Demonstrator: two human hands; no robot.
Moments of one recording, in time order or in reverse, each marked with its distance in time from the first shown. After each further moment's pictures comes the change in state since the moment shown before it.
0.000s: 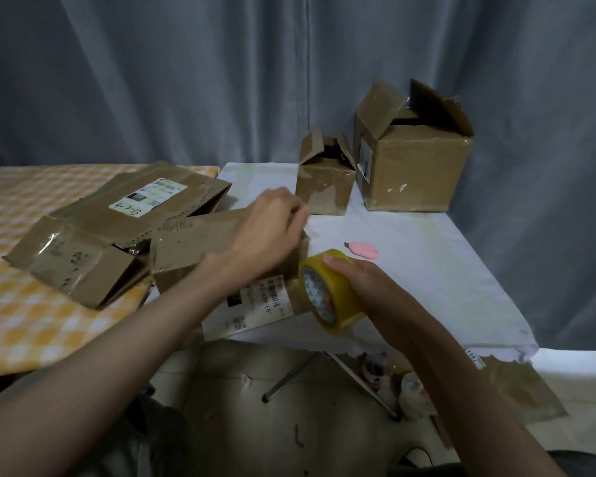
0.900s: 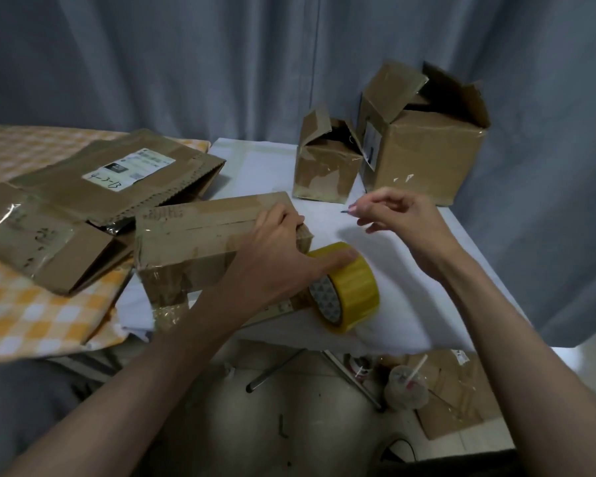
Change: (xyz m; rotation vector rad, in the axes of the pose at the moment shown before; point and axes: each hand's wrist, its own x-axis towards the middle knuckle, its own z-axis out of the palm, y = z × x) left_hand -0.038 0.014 0.019 -0.116 -0.177 -0.270; right_hand 0.061 -0.022 -0.063 -0.165 0.150 -0.464
